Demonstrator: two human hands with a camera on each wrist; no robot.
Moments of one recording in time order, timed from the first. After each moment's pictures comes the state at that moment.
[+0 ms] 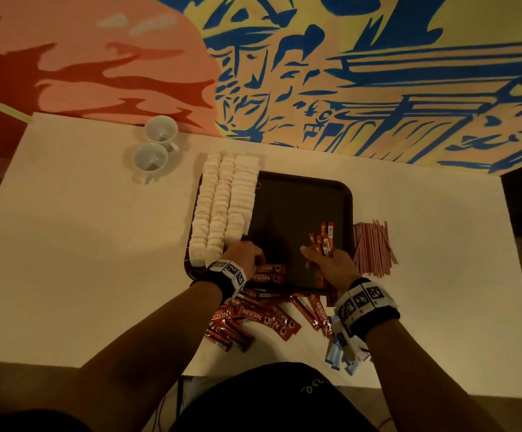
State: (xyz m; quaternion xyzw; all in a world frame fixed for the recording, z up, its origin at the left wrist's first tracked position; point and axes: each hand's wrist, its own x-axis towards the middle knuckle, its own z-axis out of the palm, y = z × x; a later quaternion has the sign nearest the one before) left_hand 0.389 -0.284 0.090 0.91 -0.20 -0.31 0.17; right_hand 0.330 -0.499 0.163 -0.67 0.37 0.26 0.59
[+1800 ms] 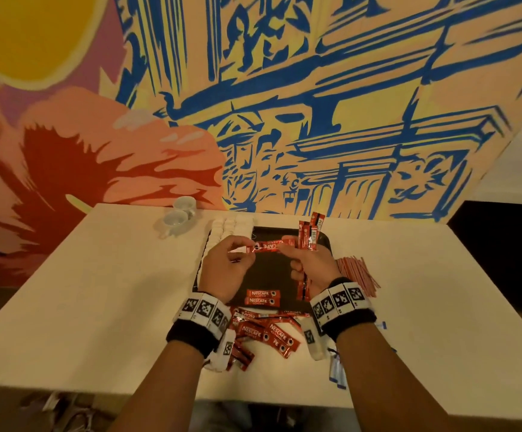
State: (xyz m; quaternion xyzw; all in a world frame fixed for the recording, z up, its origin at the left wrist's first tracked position) left_hand 0.257 -0.257 0.226 0.79 -0.05 0.02 0.61; right_hand 0.236 -0.445 0.245 -0.60 0.20 0.04 0.77
